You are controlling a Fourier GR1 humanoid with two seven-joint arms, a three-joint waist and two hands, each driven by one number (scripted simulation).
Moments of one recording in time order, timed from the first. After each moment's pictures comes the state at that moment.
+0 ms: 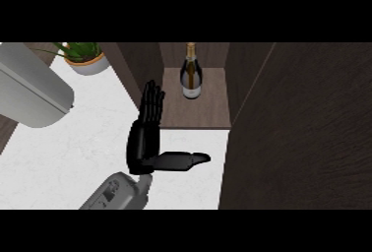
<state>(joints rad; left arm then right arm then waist) -0.34 0.12 -0.58 -1.41 0.54 0.60 -0.45 0.26 -0.18 0.38 -2.52 -0.06 0.03 0.36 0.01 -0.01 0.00</state>
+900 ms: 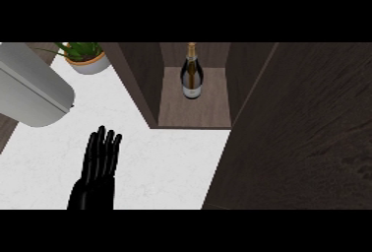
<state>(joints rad) 0.11 0.36 -0.62 -1.85 0.50 0.57 -0.50 0.24 -0.29 0.62 -2.51 -0.07 0.18 0.46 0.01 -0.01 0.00</state>
